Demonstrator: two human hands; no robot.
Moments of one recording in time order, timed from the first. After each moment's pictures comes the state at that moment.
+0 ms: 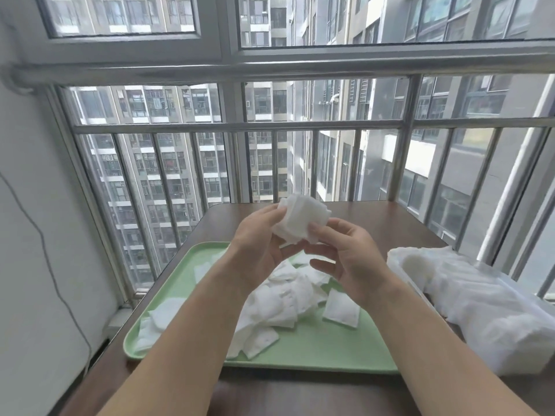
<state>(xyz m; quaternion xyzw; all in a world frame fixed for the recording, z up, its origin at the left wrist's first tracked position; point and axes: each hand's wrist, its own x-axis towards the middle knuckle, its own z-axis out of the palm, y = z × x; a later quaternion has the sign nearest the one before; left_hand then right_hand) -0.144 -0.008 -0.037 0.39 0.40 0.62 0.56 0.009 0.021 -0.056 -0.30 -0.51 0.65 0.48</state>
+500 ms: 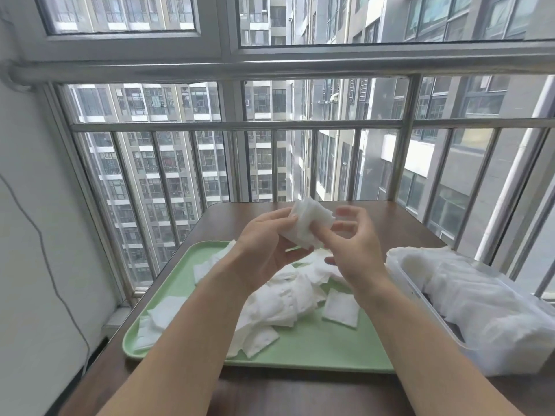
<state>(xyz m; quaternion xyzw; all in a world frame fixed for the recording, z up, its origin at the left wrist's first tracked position) -0.142 -0.010 -0.039 0.44 0.39 0.57 0.57 0.007 0.023 -0.062 -0.44 -0.57 0.42 0.55</state>
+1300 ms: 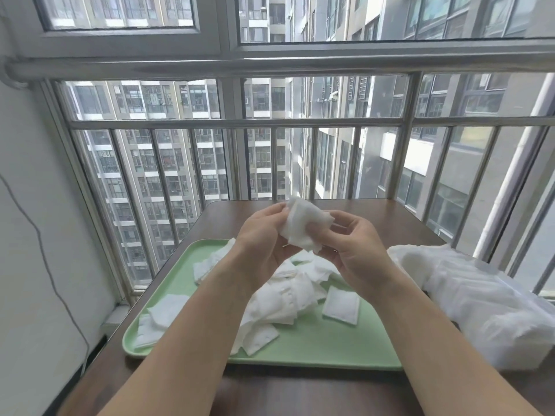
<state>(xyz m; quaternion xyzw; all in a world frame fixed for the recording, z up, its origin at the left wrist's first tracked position) -0.139 -0.007 -0.039 0.41 0.43 0.61 0.53 0.015 0.026 -0.056 -0.24 -0.54 0.62 0.51</state>
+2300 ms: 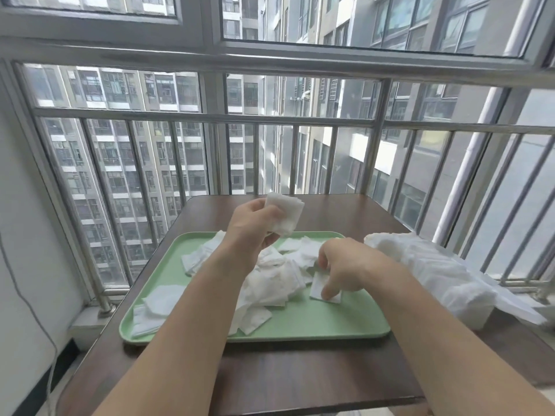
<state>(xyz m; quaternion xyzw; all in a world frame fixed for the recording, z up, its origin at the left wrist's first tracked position) -0.146 -0.010 -0.041 0.42 0.48 0.61 0.46 0.025 -0.002 -0.041 -0.58 -0.81 0.08 -0.05</state>
